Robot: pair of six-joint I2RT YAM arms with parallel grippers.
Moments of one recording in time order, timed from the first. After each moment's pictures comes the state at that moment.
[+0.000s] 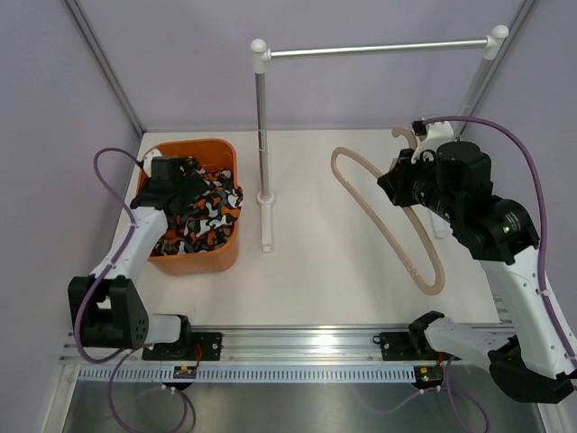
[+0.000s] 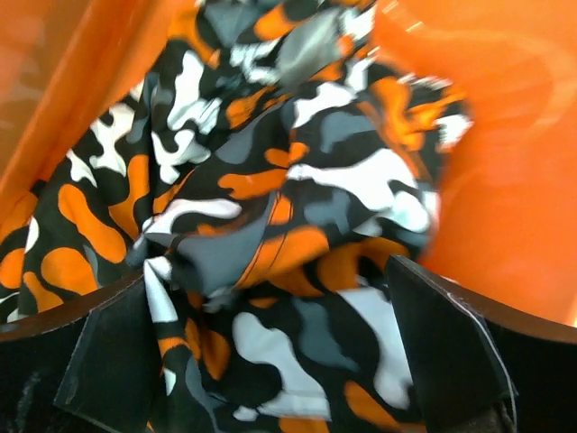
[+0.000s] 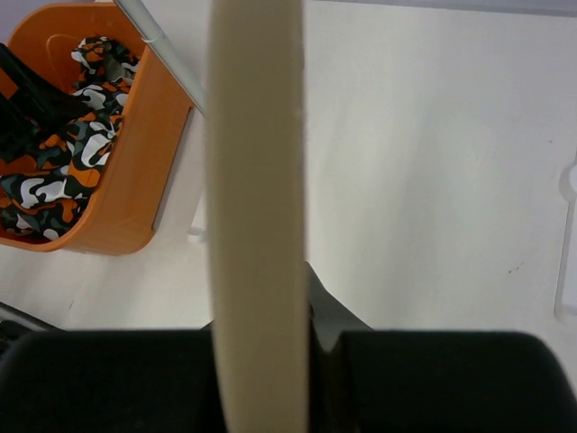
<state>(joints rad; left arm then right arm) -0.05 1.36 1.01 -0.42 -0.22 -0.66 0.50 1.06 1.59 -0.93 0.07 0.27</state>
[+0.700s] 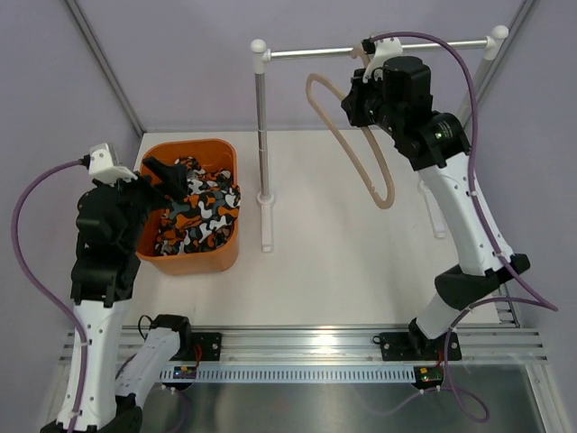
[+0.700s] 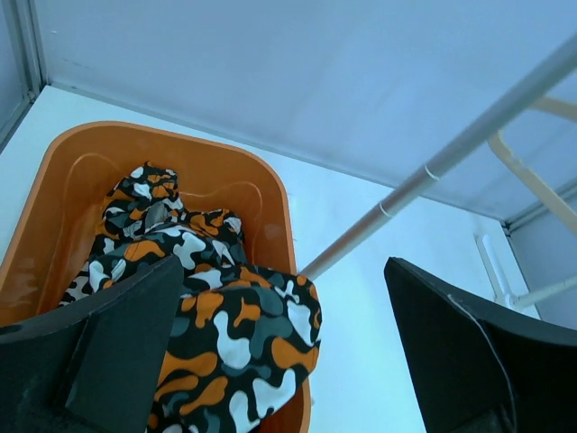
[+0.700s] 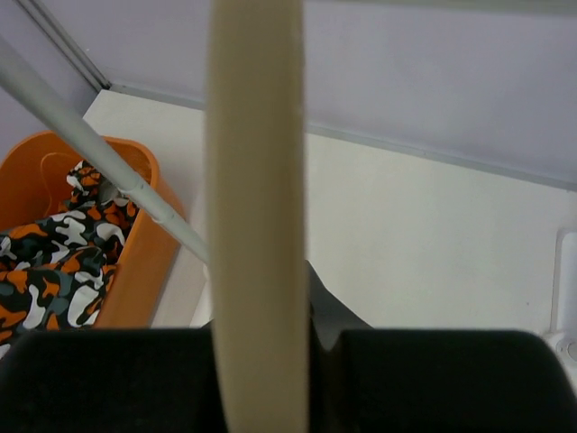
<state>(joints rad) -0.09 0.76 1.16 -0.49 -0.03 -0.42 0.50 1.64 2.18 -0.82 0.12 0.15</state>
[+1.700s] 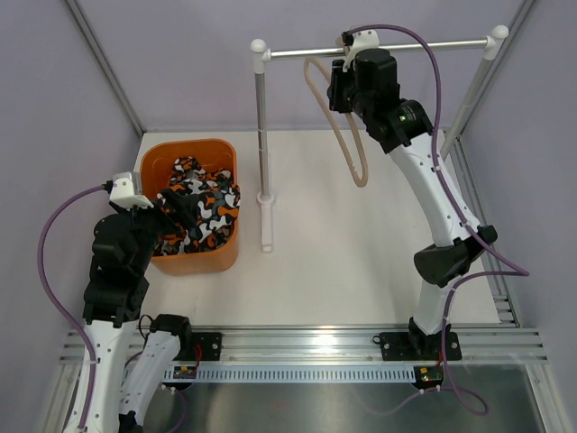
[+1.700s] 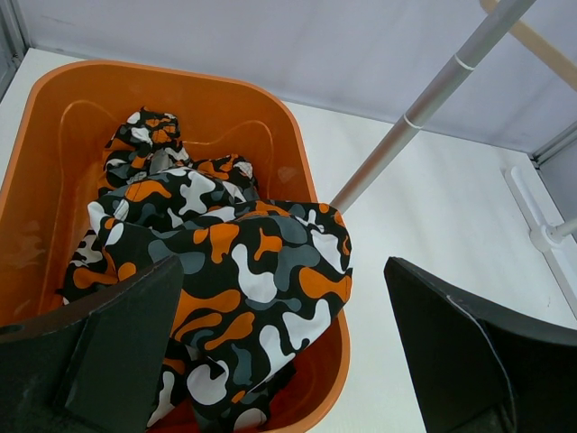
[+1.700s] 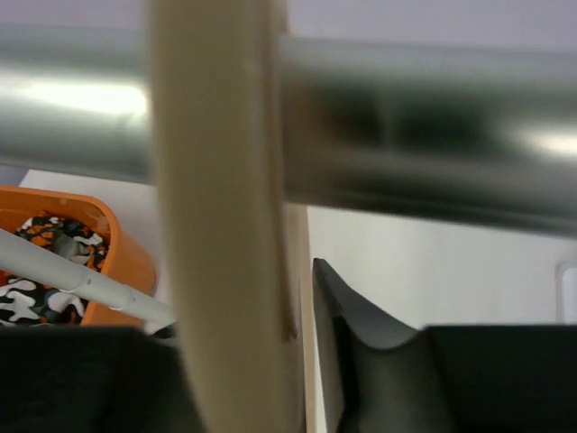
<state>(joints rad) -0.11 0.56 0.91 -0.48 0.02 -0.33 0.50 1.88 2.33 -0.70 0.20 0.15</state>
